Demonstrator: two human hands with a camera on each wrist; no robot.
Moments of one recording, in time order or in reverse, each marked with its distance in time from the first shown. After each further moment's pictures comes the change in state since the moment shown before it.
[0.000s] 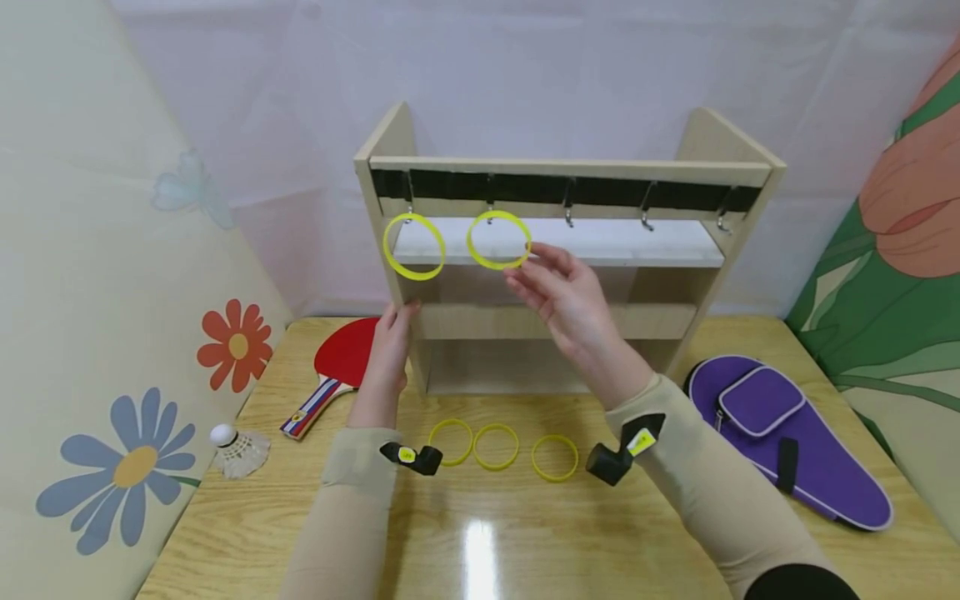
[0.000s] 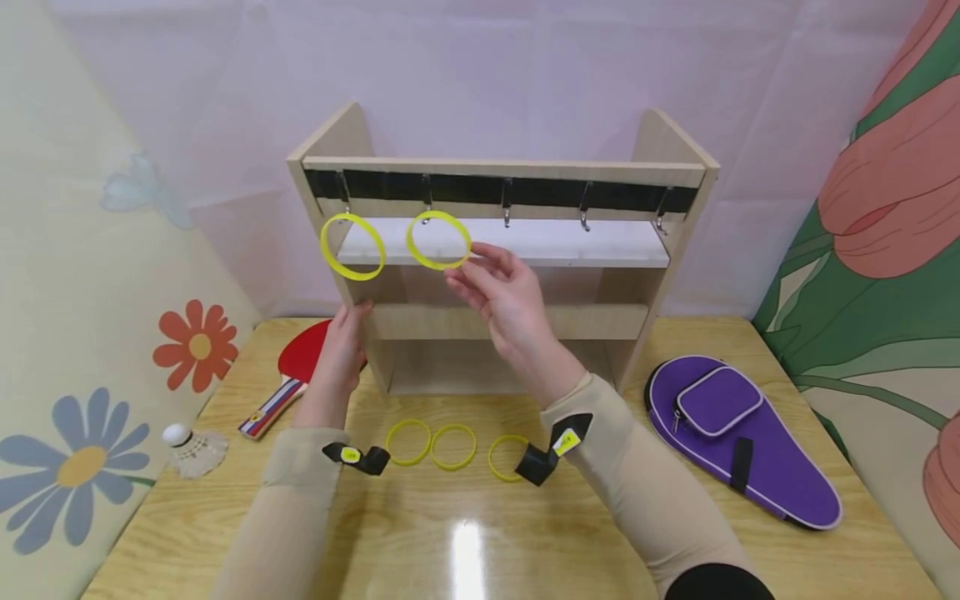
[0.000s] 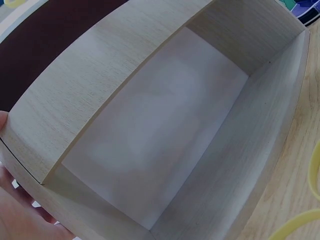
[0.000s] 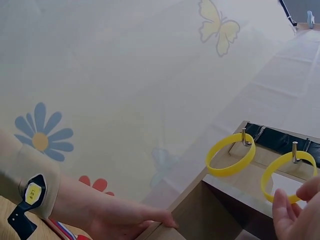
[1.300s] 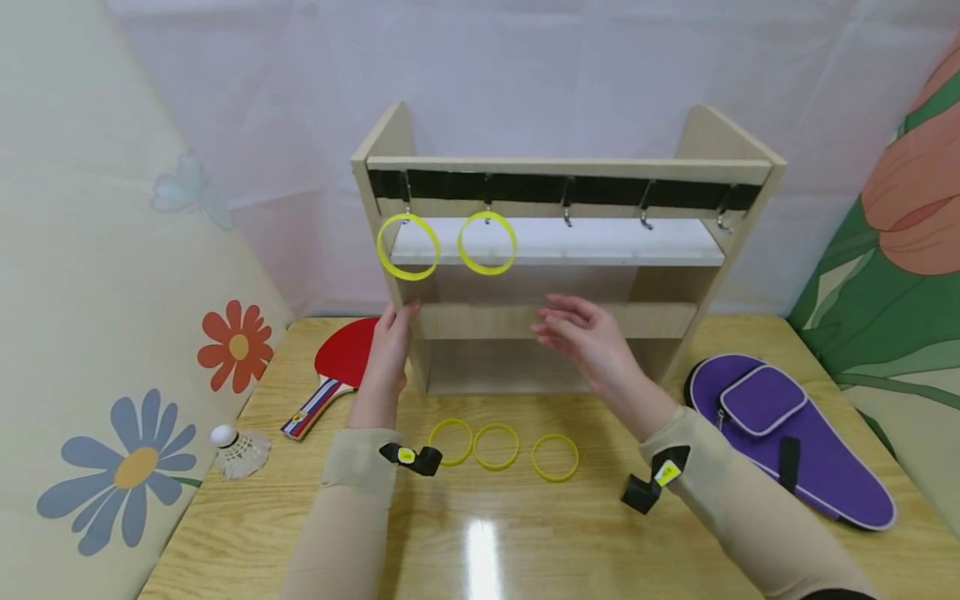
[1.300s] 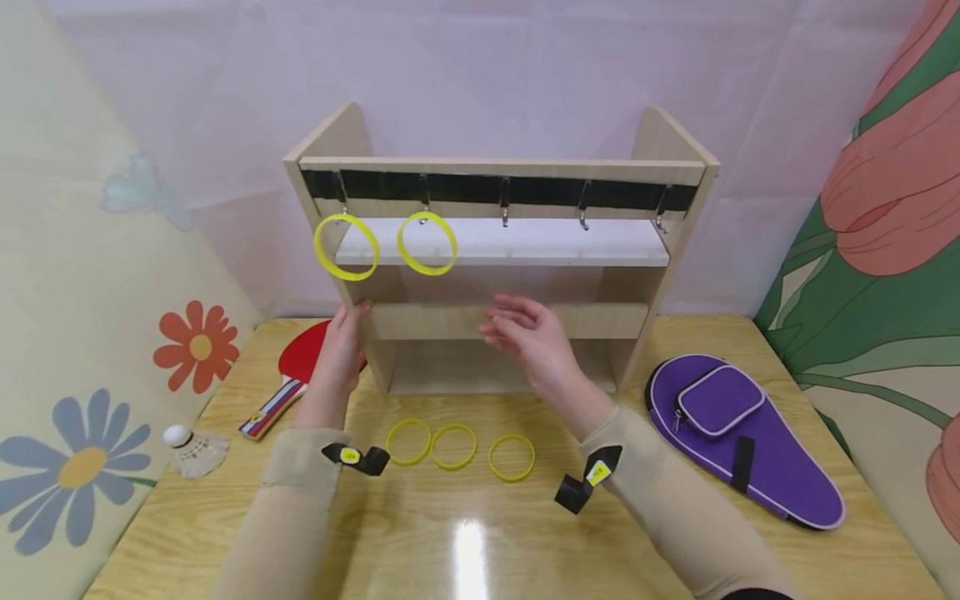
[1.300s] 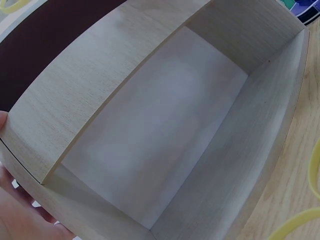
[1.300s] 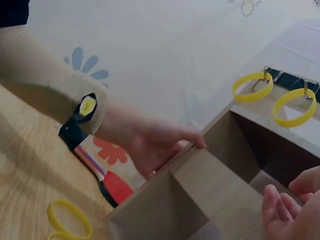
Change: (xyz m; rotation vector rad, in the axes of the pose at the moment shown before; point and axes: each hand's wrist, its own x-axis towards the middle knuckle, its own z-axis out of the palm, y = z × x) left_hand 0.000 0.001 -0.001 0.018 -0.006 -0.020; right_hand -0.011 0.028 -0.065 -0.340 -0.004 0.070
